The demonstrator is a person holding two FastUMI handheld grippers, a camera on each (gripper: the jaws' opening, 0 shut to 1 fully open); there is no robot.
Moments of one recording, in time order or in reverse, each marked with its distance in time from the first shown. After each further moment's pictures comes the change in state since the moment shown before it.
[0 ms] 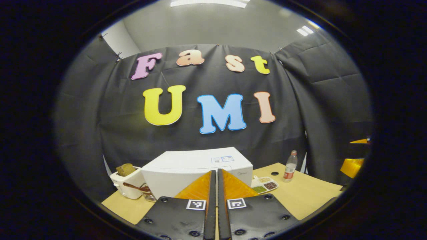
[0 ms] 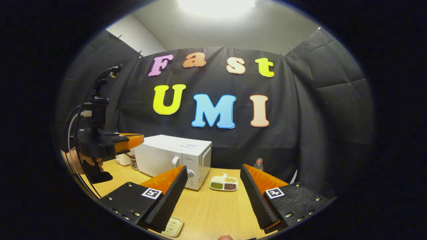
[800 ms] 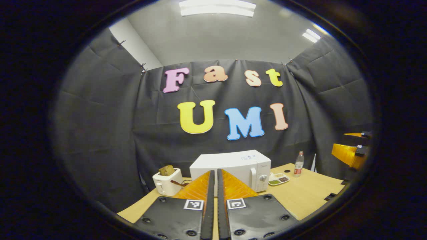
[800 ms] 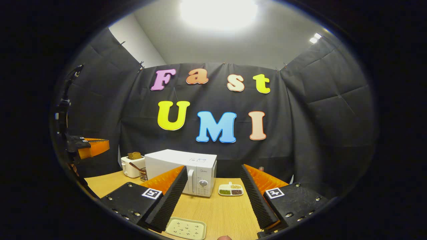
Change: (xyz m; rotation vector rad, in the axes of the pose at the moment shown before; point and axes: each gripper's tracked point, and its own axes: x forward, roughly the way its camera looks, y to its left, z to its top) left arm -0.184 0.117 0.020 -0.010 -0.048 0.145; right arm -0.077 0.064 0.047 0.001 -0.107 -0.074
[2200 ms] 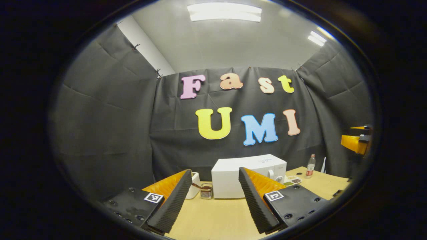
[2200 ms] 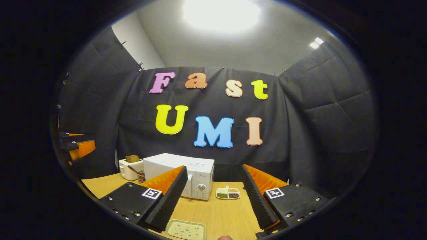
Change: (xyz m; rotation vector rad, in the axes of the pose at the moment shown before) left arm -0.025 0.071 0.009 0.008 -0.068 0.093; right arm 0.001 0.008 0.022 -0.022 -0.027 -0.031
